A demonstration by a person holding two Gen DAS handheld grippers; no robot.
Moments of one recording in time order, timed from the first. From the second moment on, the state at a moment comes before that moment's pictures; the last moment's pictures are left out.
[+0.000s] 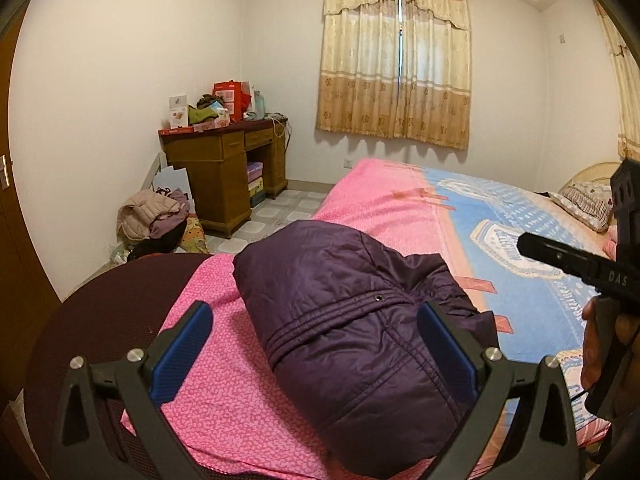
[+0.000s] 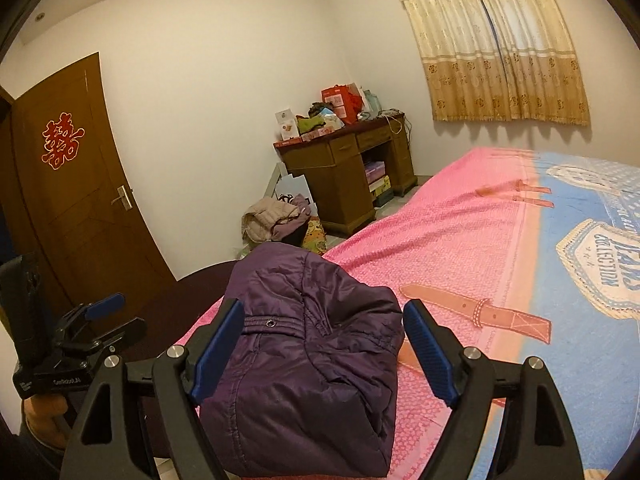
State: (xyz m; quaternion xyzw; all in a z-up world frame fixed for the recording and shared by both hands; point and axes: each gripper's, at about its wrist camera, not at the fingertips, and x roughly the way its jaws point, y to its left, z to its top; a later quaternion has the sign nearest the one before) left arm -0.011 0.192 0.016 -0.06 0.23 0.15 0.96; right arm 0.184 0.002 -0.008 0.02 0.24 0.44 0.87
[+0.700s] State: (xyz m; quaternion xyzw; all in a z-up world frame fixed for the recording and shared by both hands) left arm -0.012 0.195 0.018 -0.04 0.24 0.16 0.96; right arm 0.166 -0.006 0.000 0.01 0.22 0.44 0.87
